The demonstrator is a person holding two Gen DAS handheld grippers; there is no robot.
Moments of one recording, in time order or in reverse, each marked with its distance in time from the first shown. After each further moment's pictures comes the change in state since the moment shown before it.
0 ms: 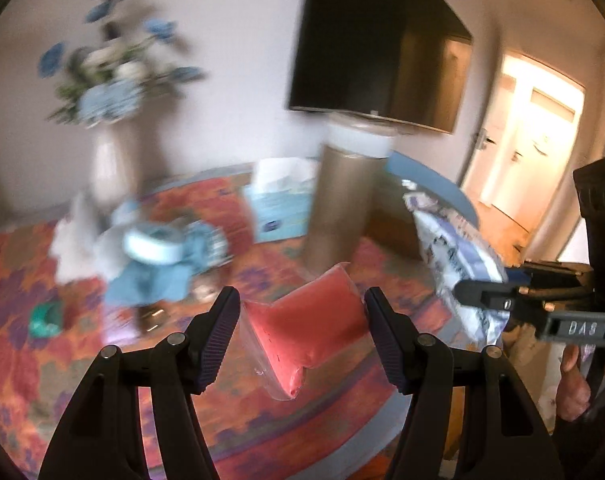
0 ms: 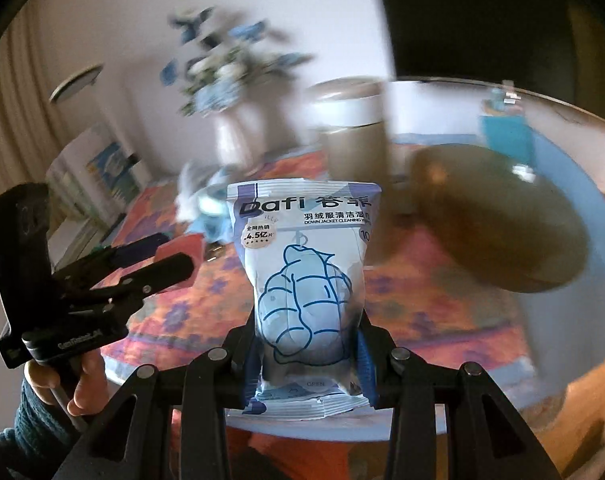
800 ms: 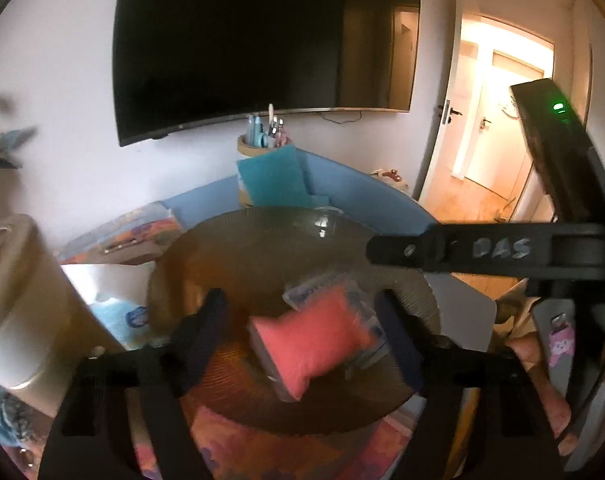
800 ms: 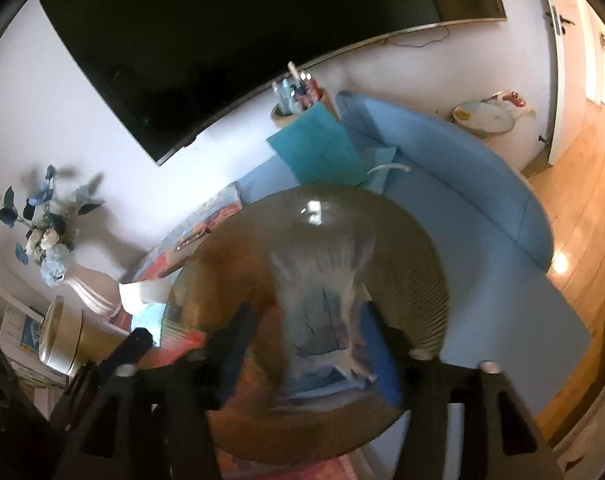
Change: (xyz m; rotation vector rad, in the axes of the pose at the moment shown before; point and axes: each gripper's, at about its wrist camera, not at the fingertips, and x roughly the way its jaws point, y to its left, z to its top) left arm 0.163 -0.143 0.092 0.134 0.022 -0.076; right arm 0.017 -0.234 0.096 0.470 -0.026 -0.179
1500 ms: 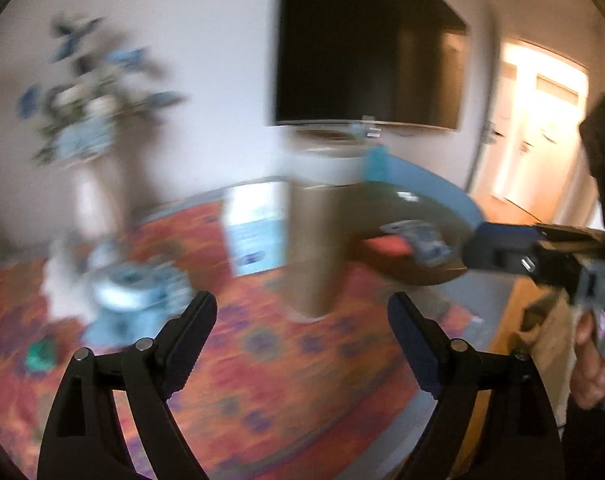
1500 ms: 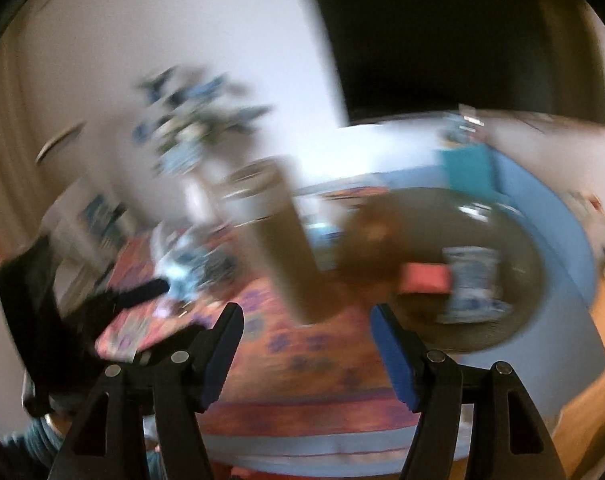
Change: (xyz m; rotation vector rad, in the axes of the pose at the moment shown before) left arm -0.169 0.109 -0.096 -0.117 -0.043 0.208; right arm -0.070 0.134 -0.129 -0.464 -0.058 0.230
